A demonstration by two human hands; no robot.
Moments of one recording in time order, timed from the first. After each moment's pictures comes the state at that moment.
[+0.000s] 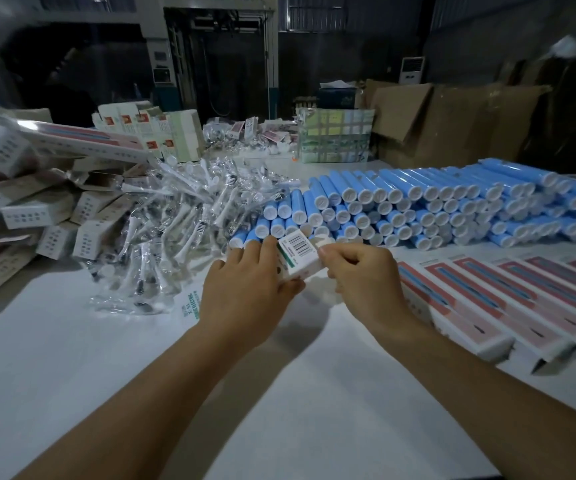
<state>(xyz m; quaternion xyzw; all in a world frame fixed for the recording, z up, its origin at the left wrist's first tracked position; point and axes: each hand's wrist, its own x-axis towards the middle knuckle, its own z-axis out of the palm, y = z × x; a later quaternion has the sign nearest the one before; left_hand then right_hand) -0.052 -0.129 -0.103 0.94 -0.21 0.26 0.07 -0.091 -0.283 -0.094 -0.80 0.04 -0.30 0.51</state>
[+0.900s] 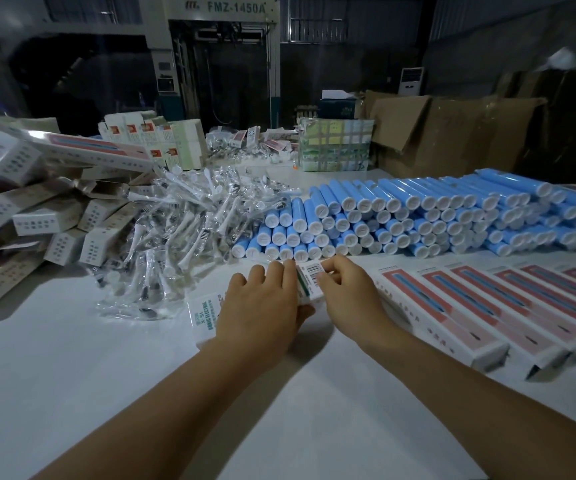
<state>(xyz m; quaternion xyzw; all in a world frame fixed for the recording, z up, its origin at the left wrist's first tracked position) -0.067 -0.138 -0.112 0.93 -0.25 0.27 -0.07 -0.085 -0.275 -0.105 -0.85 0.07 -0.19 0.49</state>
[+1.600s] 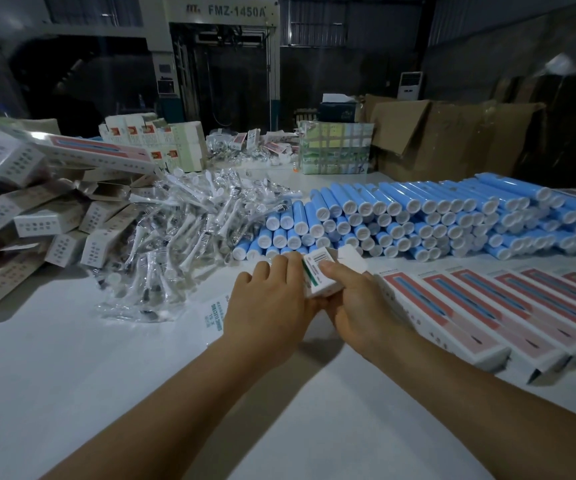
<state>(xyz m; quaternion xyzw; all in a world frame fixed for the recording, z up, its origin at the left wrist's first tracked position) -0.069 -0.144 -0.103 0.93 -0.25 0.28 0.00 -0.085 -0.269 -0.097 -0.42 0.04 -0.09 0.90</state>
